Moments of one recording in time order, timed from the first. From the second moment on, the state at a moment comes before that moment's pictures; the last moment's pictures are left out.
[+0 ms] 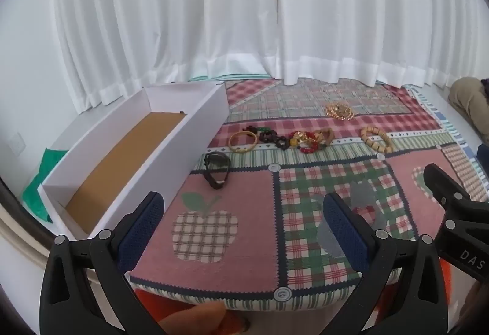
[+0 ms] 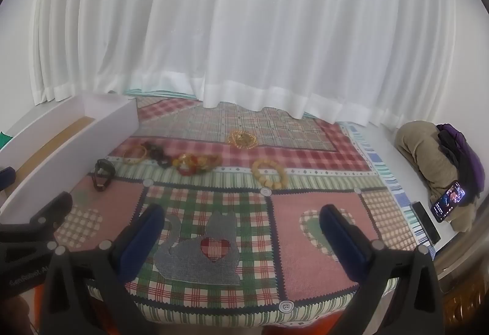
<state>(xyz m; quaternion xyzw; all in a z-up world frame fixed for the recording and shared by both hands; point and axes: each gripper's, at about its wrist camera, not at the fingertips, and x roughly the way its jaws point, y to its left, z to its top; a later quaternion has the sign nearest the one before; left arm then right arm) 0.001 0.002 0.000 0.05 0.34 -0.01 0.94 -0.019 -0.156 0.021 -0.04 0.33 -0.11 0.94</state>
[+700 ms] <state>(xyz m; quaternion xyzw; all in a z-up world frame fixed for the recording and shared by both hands) -0.004 0.000 -0.006 0.06 0.34 -0.01 0.94 -0.019 -0.156 0.021 -0.04 0.33 -0.11 0.94</state>
